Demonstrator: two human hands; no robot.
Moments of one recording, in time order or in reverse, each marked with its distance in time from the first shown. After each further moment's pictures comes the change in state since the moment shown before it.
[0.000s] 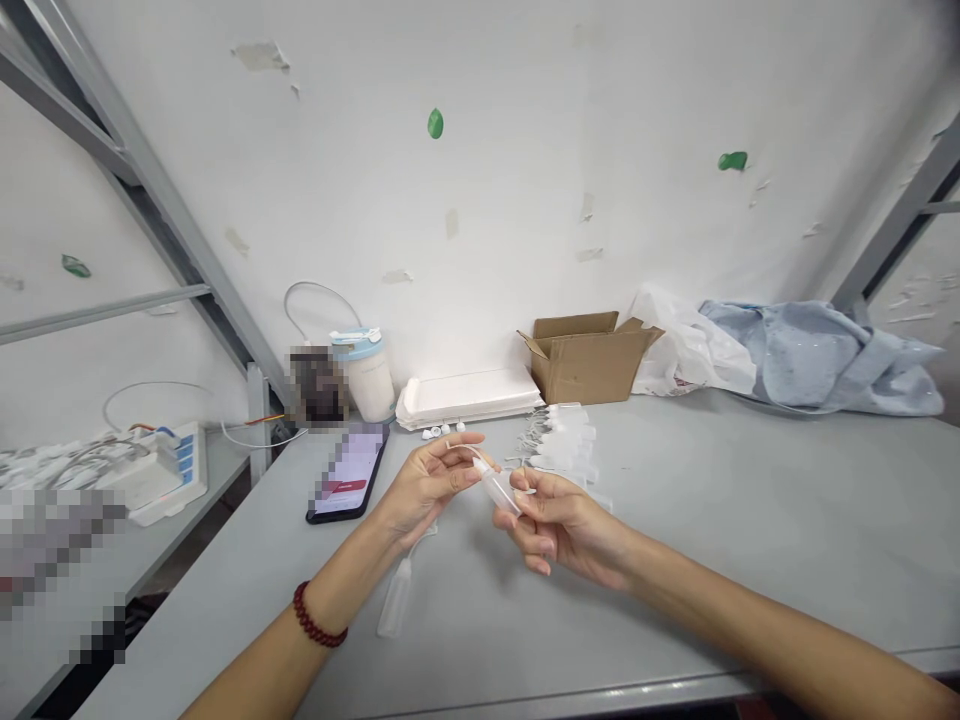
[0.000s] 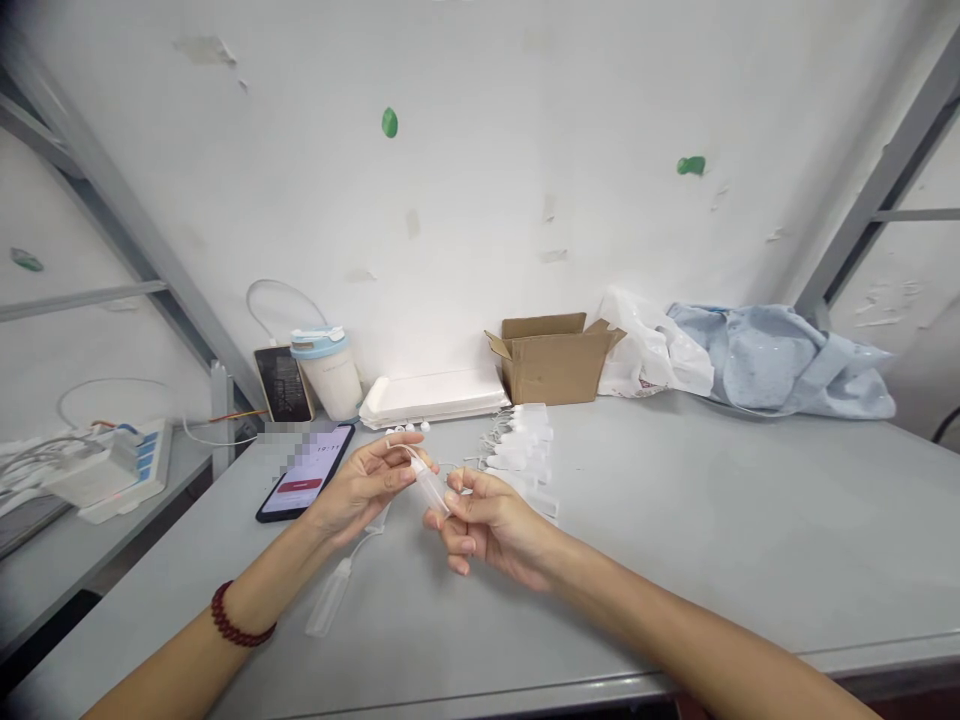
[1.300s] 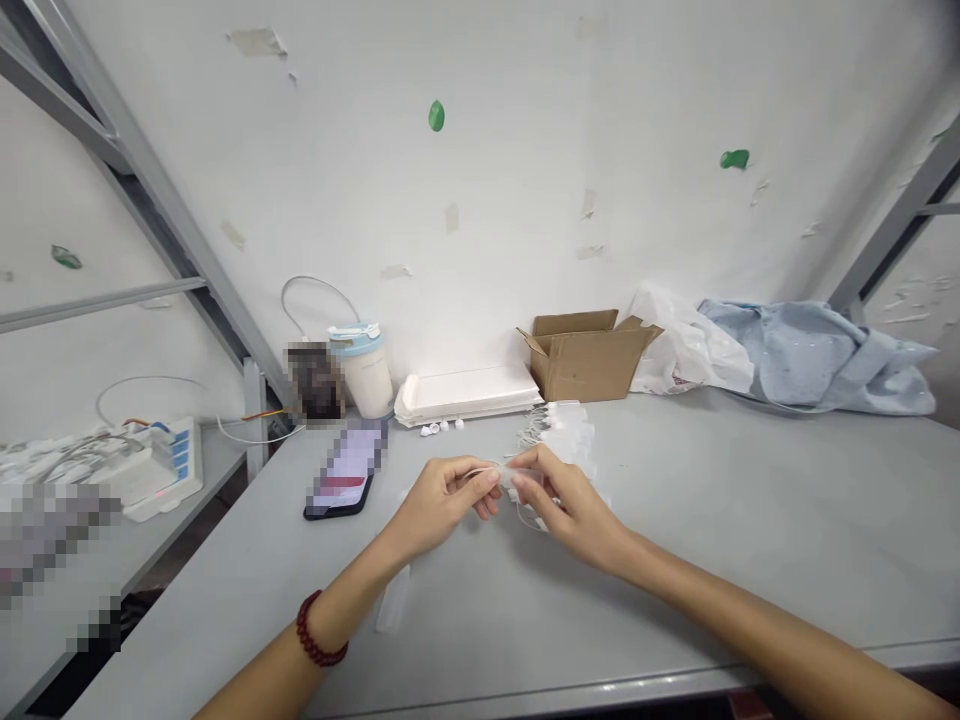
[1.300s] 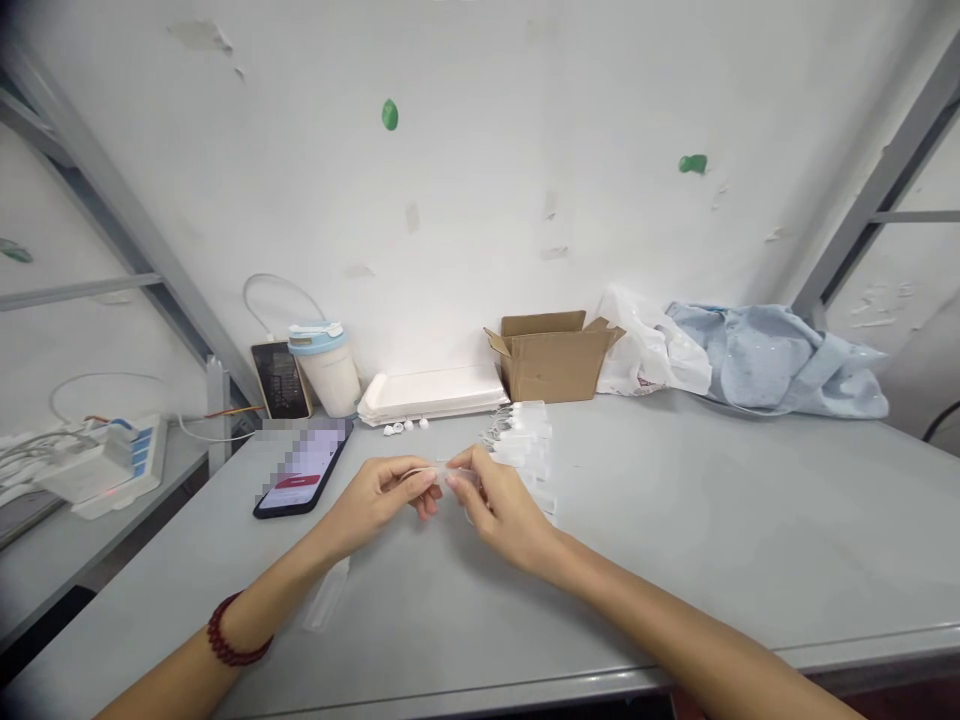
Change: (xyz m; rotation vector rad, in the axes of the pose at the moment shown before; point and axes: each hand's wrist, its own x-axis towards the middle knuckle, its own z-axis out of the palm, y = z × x) left_hand -0.009 -0.001 0.017 0.625 -0.097 0.079; right_hand 0.001 0.000 -0.012 -1.146 0.346 -0.442
